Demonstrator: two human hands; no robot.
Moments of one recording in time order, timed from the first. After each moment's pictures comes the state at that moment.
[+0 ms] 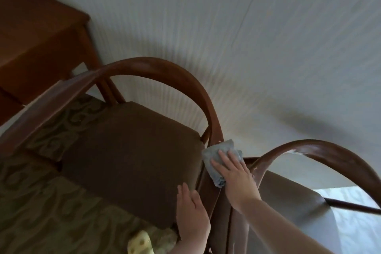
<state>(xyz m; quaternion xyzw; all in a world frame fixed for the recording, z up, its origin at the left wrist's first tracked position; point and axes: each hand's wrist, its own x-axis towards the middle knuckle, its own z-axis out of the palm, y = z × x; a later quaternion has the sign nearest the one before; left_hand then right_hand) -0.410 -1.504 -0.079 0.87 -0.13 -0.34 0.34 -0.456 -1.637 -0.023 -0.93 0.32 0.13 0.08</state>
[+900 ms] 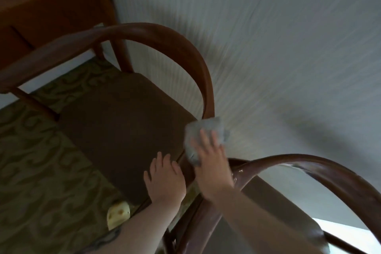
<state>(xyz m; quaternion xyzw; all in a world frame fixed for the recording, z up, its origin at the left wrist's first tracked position) -0.410 -1.560 -0.082 0.95 -0.06 -0.27 0.17 -0.452 -1.678 -0.058 -0.97 0.18 0.10 0.10</state>
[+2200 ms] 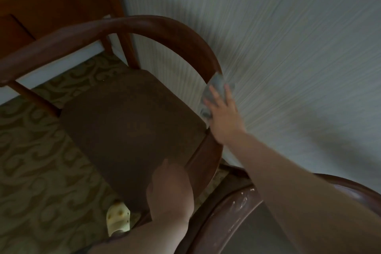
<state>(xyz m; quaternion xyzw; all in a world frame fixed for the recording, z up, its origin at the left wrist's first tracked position) -0.409 -1.583 -0.080 0.95 0.00 -0.27 0.17 -0.335 -1.774 -0.067 -0.98 0.14 0.10 0.00</state>
